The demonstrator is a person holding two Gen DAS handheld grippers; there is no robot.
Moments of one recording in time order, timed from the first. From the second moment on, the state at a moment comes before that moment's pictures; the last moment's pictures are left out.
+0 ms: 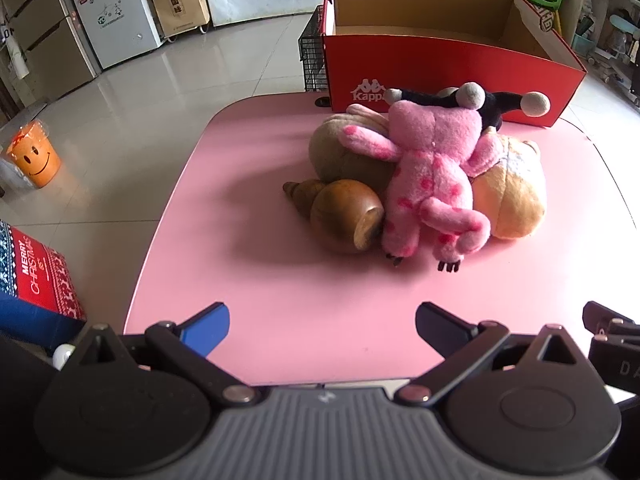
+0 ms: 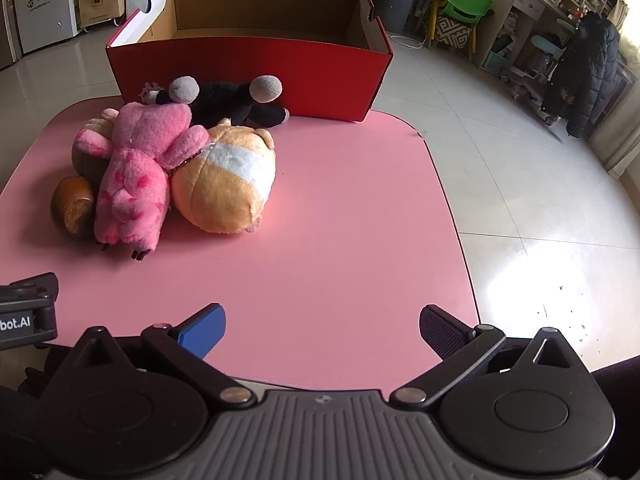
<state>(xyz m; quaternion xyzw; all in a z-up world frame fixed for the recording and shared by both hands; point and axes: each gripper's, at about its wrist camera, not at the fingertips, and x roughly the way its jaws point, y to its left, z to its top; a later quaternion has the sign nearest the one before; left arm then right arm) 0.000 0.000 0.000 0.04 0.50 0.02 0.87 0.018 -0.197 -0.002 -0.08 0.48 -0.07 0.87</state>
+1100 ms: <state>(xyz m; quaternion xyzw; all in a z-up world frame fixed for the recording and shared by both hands) -0.001 0.002 -0.001 0.05 0.50 0.02 0.86 0.017 -0.191 -0.004 -0.07 0.49 -0.08 0.87</state>
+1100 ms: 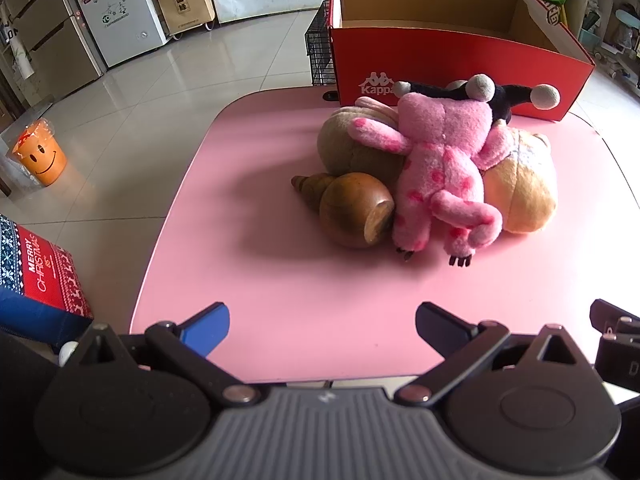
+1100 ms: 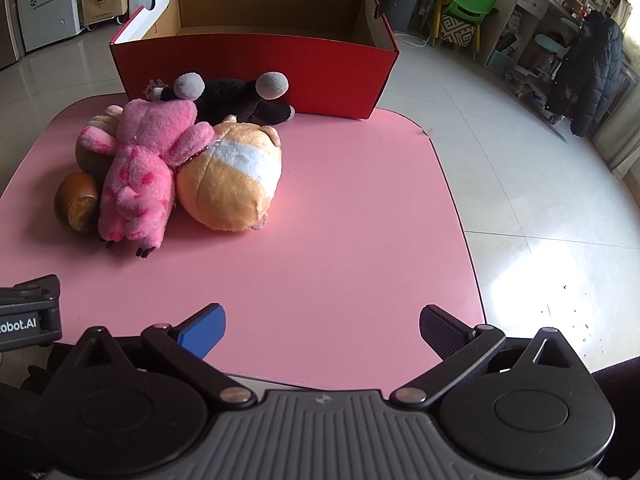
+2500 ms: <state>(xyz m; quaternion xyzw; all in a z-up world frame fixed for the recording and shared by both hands) 0.011 -0.002 -0.009 0.05 0.52 0.01 0.85 0.026 -0.195 -0.011 -0.05 0.50 -0.07 0.86</state>
